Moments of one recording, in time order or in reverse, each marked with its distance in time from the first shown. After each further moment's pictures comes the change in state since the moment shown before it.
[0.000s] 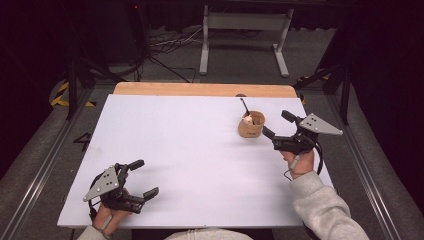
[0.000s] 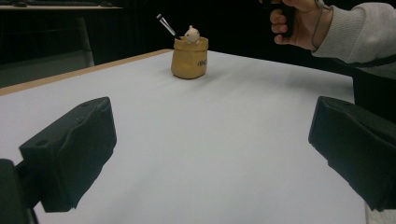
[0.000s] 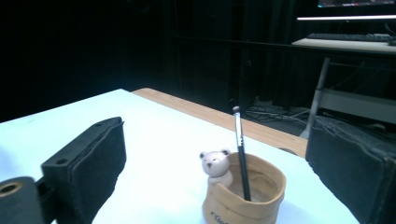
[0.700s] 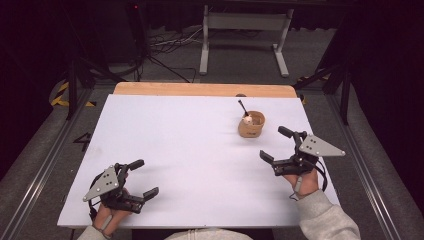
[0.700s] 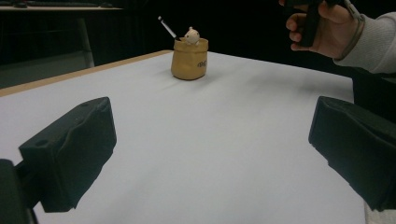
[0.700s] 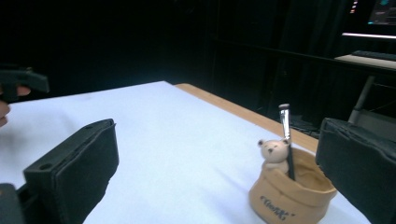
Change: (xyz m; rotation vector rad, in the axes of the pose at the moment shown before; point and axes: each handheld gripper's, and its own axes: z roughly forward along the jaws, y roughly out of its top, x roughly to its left) left arm 0.000 0.000 0.000 -0.001 0.002 -0.003; right arm 0.038 -0.016 -0.029 -0.017 0.149 -0.104
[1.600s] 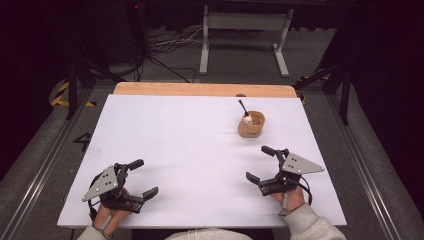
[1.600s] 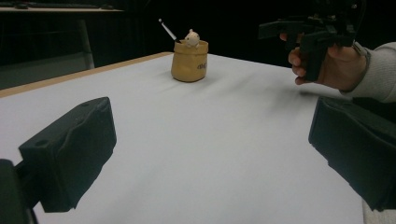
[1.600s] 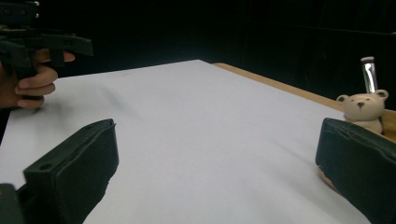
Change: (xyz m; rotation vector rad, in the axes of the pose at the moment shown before) left arm 0.000 0.001 -0.001 -0.009 -0.003 -0.001; right arm 0.035 -0.044 0.014 0.038 0.110 0.028
